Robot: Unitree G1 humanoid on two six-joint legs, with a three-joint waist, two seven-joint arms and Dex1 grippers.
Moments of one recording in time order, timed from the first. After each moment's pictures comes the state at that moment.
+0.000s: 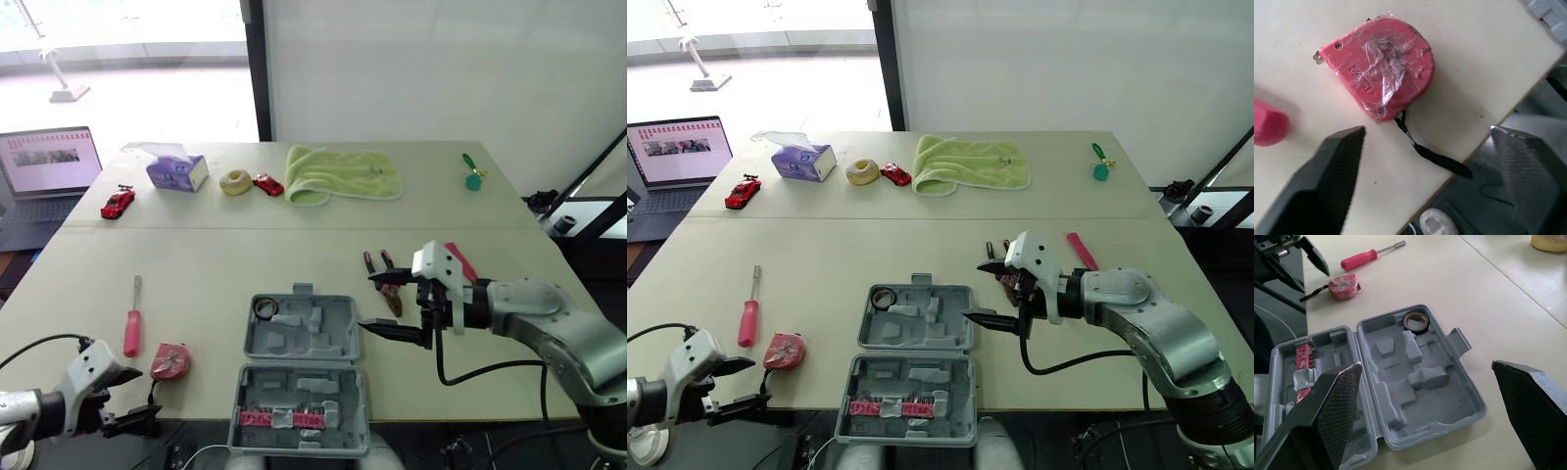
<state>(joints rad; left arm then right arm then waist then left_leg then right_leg) 0.41 0.97 0.35 -0.09 -0.35 0.30 -1.12 -0.29 -0.84 0.02 -0.50 0.59 0.71 0.92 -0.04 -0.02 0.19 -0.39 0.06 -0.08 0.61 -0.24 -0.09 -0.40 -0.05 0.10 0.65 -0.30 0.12</state>
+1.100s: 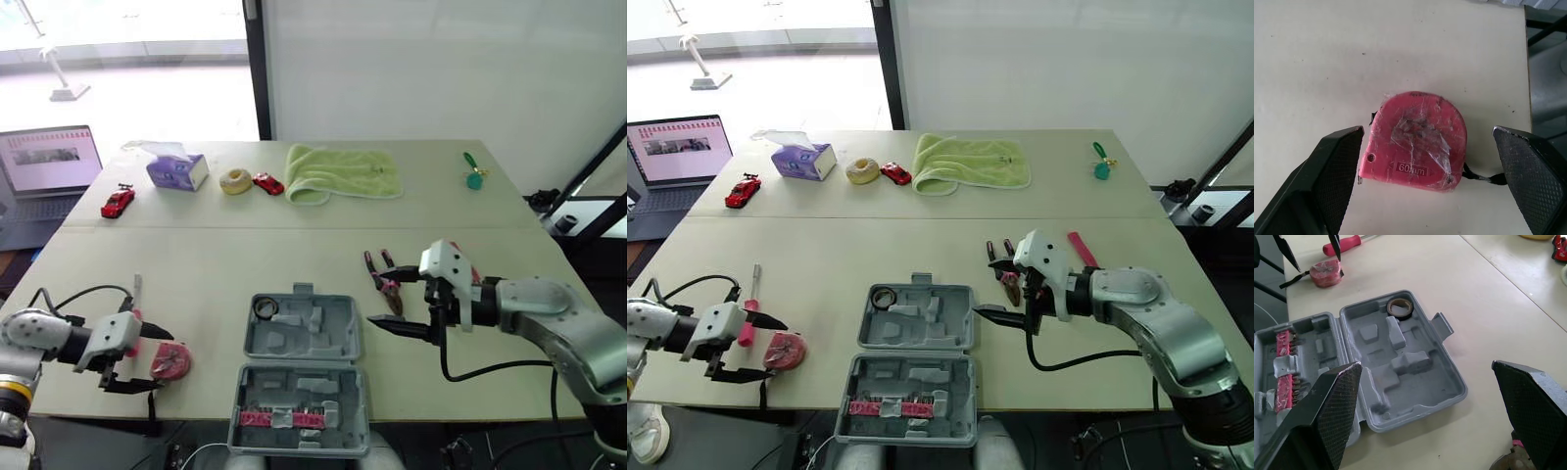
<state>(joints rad) -0.40 0.95 -0.12 0.92 -0.20 -0.66 -1.61 -0.27 -0.85 -0.02 -0.50 0.54 0.71 0.90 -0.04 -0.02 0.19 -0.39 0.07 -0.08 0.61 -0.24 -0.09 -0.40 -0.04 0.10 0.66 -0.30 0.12</state>
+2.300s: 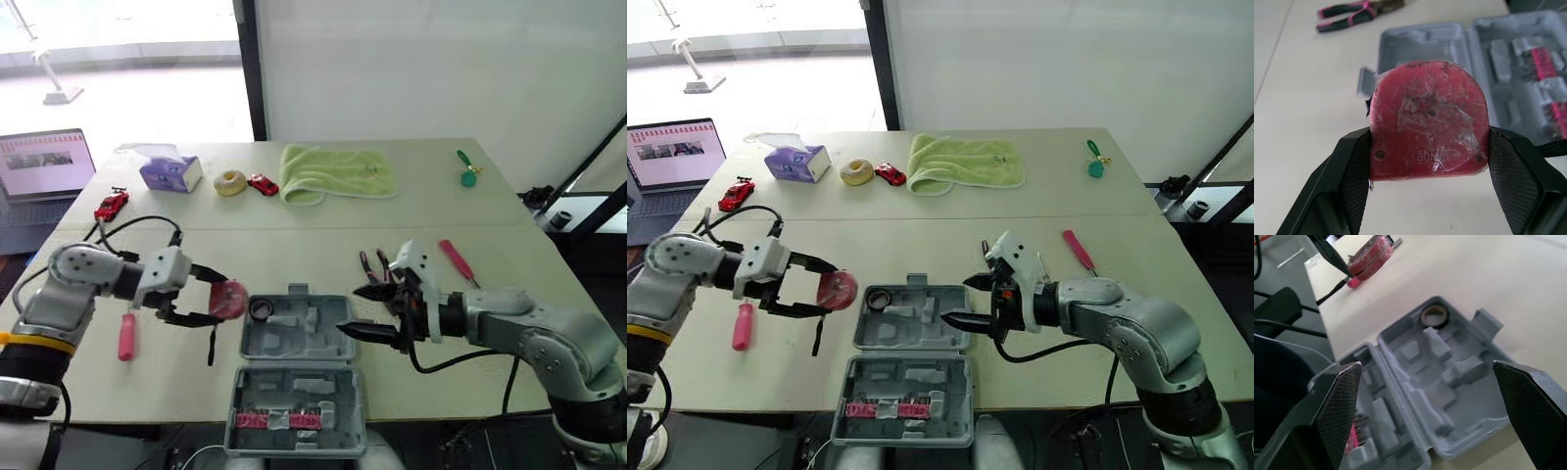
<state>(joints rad) -0.46 0.90 -0.10 0.17 -0.34 -0.05 -1.51 -0.42 -0.61 -0.04 -0.55 0.93 1.32 0.61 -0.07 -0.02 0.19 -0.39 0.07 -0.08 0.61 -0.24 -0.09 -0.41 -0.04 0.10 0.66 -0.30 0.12</state>
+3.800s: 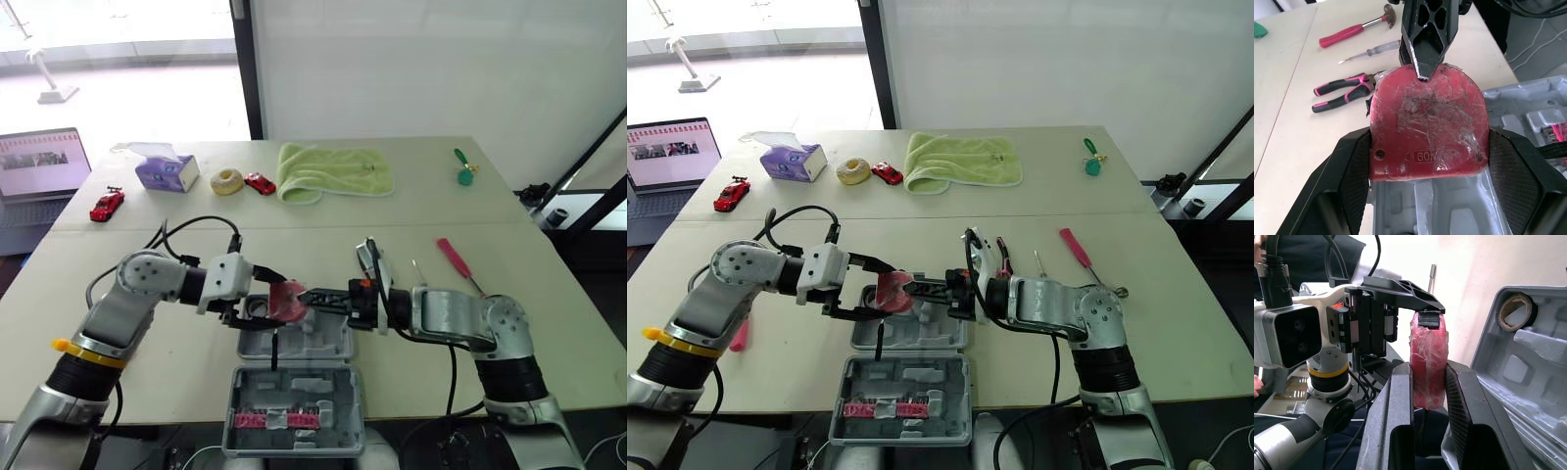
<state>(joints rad) -0.48 0.73 -0.17 -0.07 -0.29 0.05 -1.33 -0.48 -0.36 0.00 -0.09 1.94 1.23 -0.39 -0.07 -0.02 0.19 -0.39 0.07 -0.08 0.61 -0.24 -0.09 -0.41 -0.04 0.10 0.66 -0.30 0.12</state>
